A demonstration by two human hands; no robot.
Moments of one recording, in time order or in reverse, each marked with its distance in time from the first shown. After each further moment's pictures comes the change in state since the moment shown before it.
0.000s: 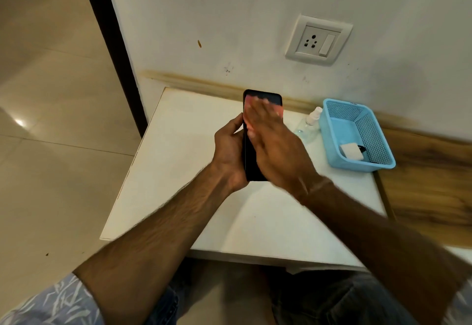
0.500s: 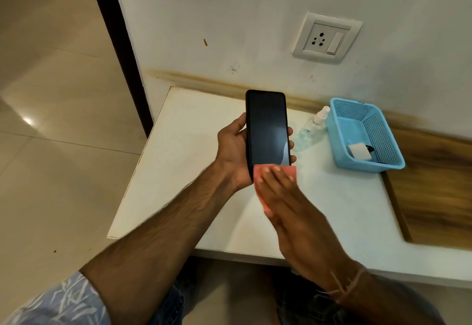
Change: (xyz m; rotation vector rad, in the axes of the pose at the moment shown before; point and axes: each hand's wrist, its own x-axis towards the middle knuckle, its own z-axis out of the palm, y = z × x) left_hand -0.005 0.000 0.002 -0.051 -0.043 -0.023; right_hand -0.114 -0.001 0.021 -0.120 -0.041 -0.162
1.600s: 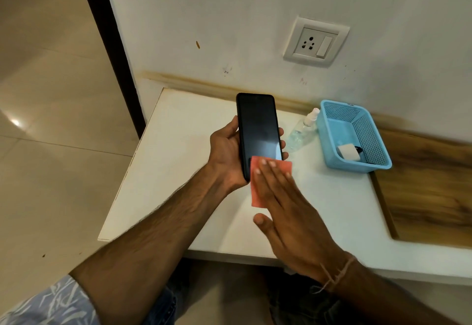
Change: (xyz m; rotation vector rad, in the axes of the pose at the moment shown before) left_hand -0.003 -0.002 0.005 -0.047 0.031 -0.005; right_hand 0.003 0.006 -0.004 -0.047 -0.122 0.063
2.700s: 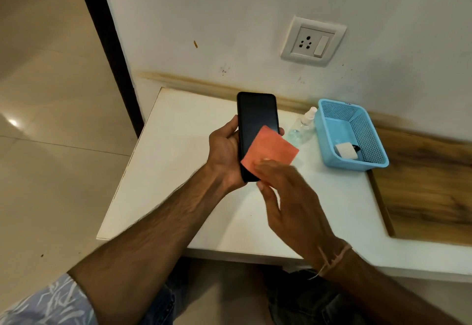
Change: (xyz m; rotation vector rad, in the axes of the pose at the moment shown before) left_hand -0.004 0.000 0.004 0.021 0.014 0.021; right_hand 0.018 -0.008 -0.010 0.169 0.370 0.084
